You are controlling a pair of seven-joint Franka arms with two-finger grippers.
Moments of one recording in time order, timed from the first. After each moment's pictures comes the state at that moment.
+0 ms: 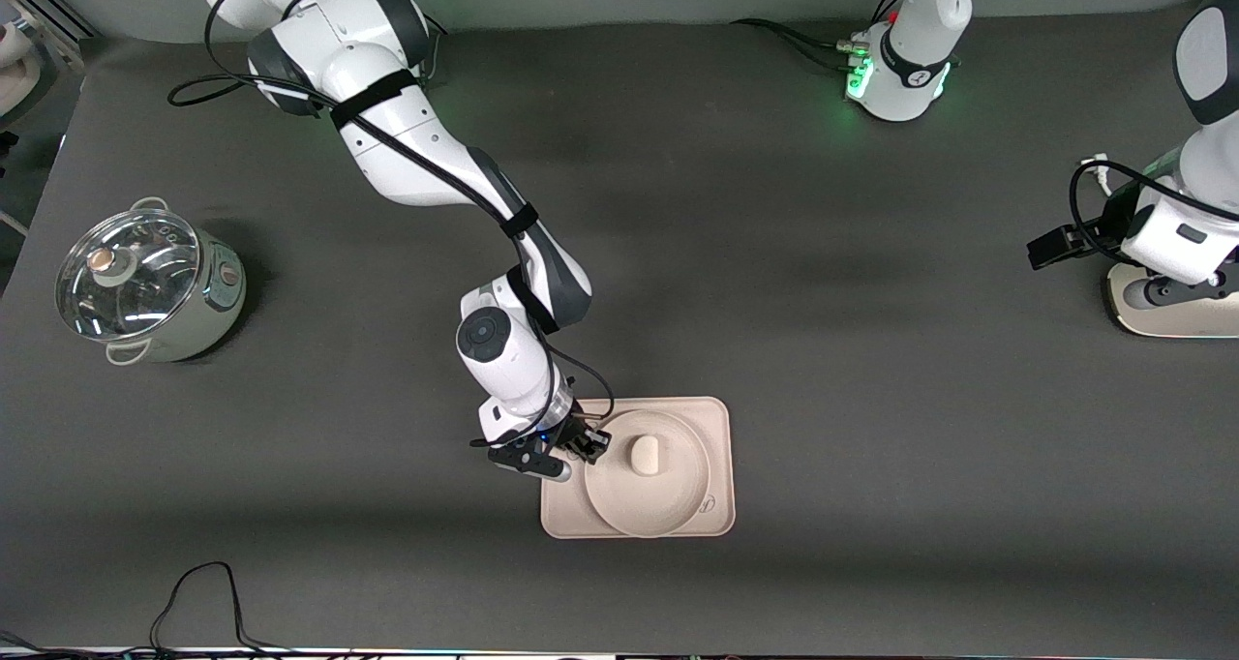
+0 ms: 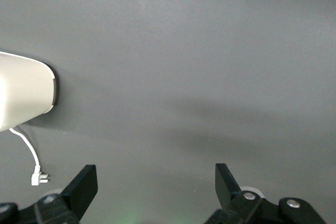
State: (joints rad) left arm 0.02 -0.02 -0.03 -1.84 0.05 1.70 -0.21; right arm 0.61 1.03 -0.10 -1.24 0.27 2.65 0.69
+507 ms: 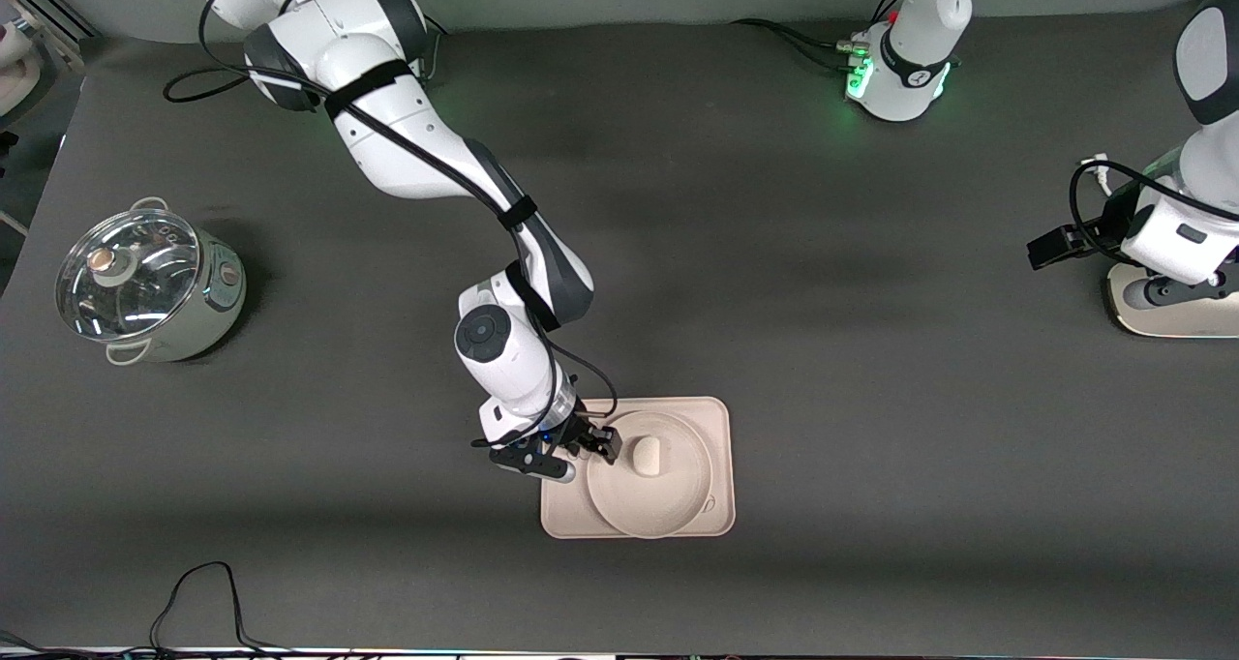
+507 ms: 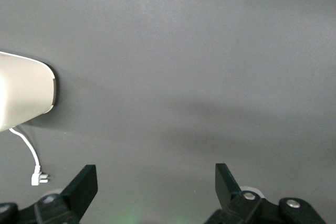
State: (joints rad) left arm 0.02 -0.02 -0.03 -1.84 0.05 1.70 -0.21; right arm 0.61 0.97 -0.10 -1.19 0.27 2.47 0.69
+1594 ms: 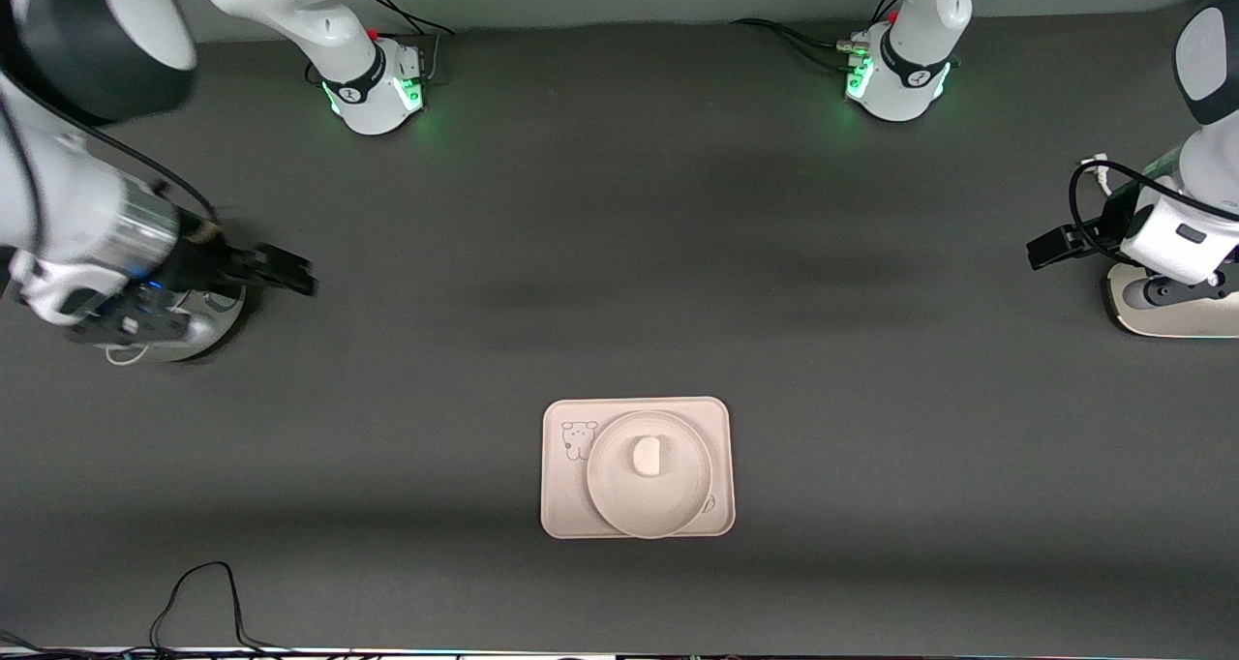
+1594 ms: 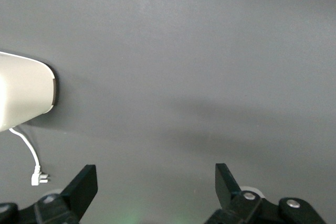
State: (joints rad) left arm 0.02 -0.02 -0.03 -1.84 0.05 1.70 -0.21; right arm 0.23 0.12 -0.12 -1.53 0.12 1.56 0.12
